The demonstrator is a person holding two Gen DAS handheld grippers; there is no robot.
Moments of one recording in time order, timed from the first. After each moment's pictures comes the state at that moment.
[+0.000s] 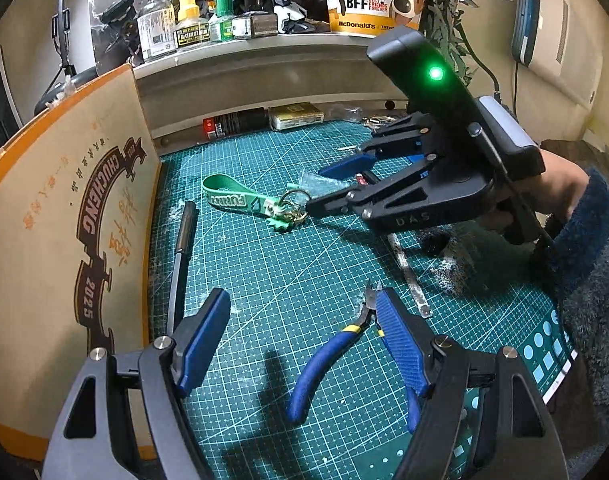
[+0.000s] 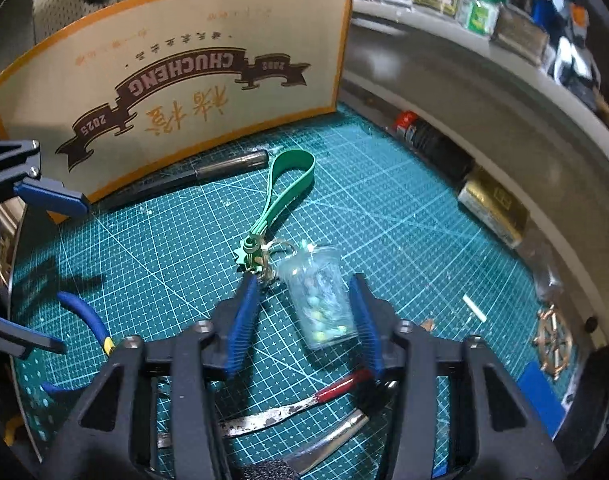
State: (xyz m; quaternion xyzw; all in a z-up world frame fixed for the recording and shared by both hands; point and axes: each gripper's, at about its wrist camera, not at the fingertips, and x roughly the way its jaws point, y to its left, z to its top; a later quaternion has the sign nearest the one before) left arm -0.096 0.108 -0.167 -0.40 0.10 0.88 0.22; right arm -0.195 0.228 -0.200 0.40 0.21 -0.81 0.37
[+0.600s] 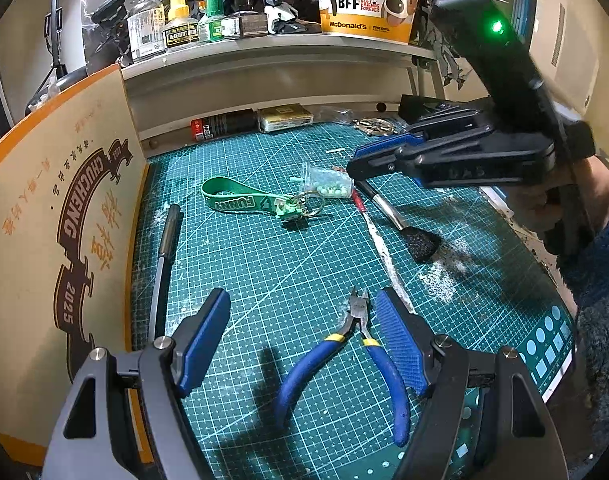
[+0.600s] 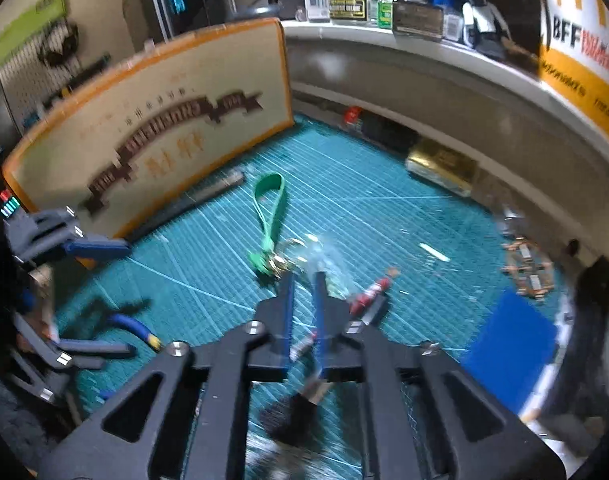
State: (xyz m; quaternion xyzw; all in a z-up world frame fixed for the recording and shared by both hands) left arm -0.096 0.114 -0.169 -0.40 0.09 0.88 0.23; right arm -0.179 0.265 -0.169 0.42 0.14 -0.84 0.31
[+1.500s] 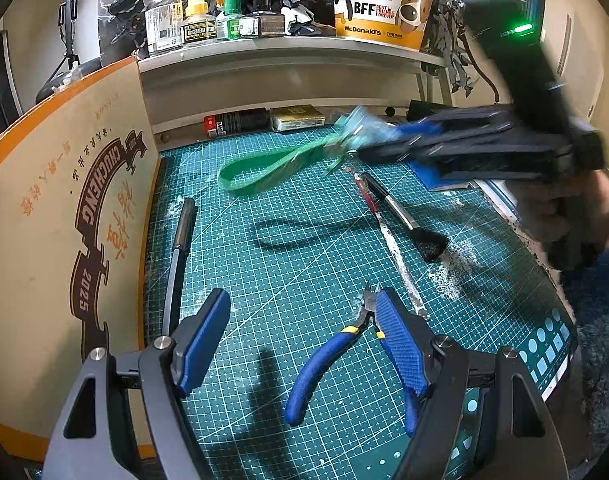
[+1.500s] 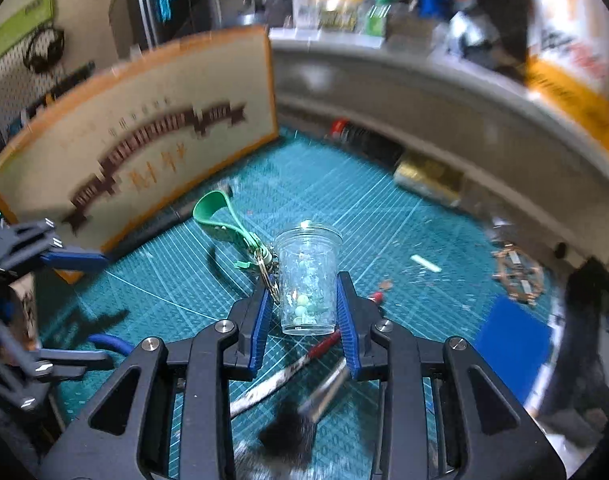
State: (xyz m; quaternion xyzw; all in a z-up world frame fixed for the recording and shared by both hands) left arm -0.098 0.101 -0.169 -0.40 0.08 0.89 0.22; right arm -0.163 0.279 -0.145 0.39 0.10 -0.87 0.29
